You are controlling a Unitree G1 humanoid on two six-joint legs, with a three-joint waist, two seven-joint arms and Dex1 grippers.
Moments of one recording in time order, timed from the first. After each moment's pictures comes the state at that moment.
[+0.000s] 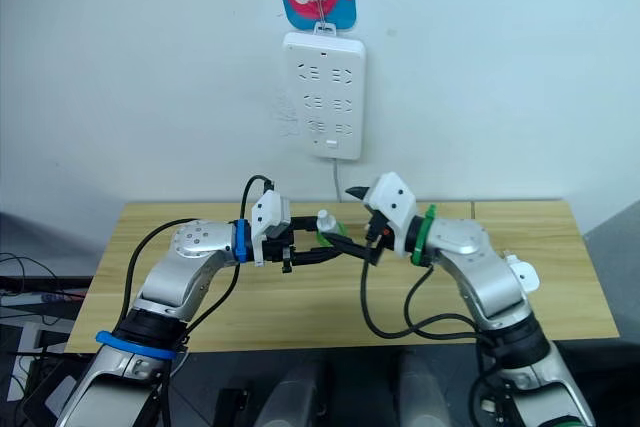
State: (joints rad) left arm -0.46 0.49 -0.17 0.10 -0.29 0.17 -1.15; right arm -0.44 -0.43 0.21 -0.29 0.26 0.47 0.77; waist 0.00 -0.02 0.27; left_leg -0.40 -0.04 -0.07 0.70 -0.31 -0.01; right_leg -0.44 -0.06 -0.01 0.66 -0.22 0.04
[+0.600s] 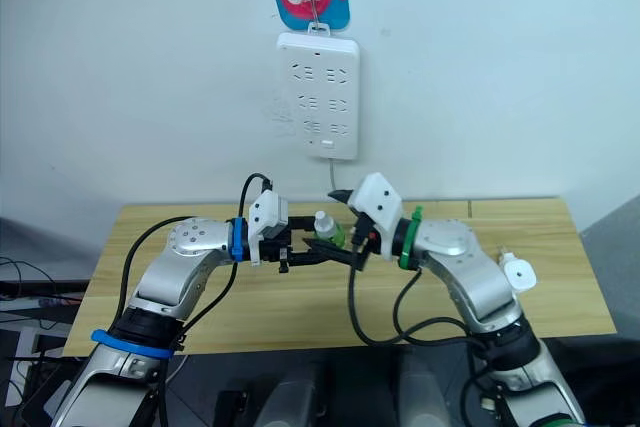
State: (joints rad) left arm -0.46 0.50 -0.17 0.09 -0.29 0.16 -1.18; right arm -0.51 -0.29 0.30 -0.26 0.23 0.49 0.69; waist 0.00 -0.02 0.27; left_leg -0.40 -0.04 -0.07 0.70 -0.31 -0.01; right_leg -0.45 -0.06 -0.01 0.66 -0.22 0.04
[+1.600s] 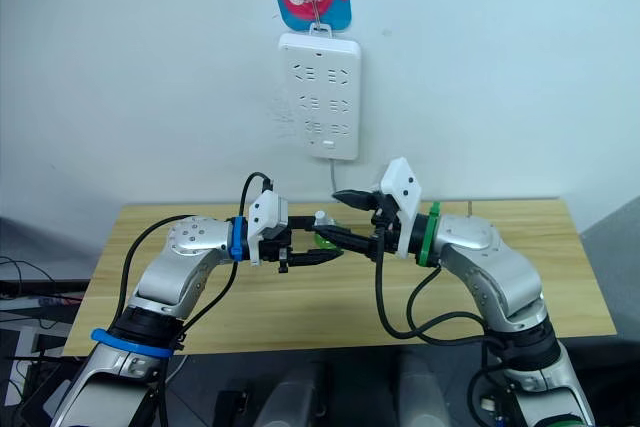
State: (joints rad) left arm -0.47 0.50 -0.17 0.09 -0.28 0.14 -1.19; right arm -0.47 -0.37 0.18 -0.41 0.49 0.69 0.73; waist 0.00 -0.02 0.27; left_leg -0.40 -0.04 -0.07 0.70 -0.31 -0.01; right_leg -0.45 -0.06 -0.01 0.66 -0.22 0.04
